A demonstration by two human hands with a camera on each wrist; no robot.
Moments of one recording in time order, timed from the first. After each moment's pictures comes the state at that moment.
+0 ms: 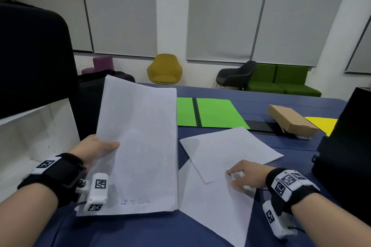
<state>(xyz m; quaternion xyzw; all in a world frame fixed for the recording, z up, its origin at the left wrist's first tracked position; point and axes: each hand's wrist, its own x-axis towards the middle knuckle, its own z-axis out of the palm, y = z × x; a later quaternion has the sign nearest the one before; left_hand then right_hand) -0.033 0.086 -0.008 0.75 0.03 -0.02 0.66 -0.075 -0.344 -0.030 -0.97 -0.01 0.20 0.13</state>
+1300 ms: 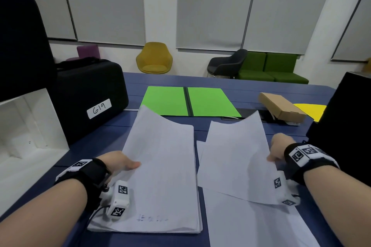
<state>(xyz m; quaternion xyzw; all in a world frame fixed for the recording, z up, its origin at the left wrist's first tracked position) -0.012 0.028 -0.068 0.86 0.09 -0.17 0.47 -0.065 -0.410 0.006 -0.96 0.23 0.16 -0.10</state>
